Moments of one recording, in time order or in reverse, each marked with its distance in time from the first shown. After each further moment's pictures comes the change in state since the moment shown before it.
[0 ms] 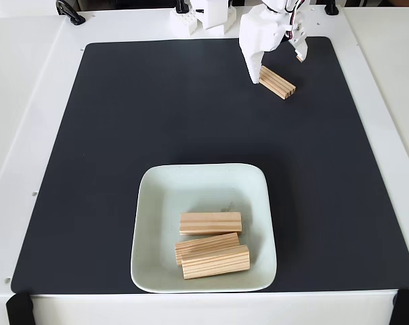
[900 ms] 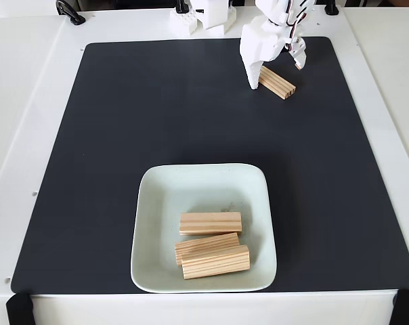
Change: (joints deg) arm -1.8 -6.3 -1.1 -5.4 2.6
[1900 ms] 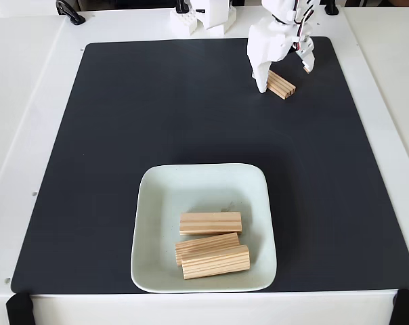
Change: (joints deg) arm -3.8 -0.1 -0.1 -3.7 3.2
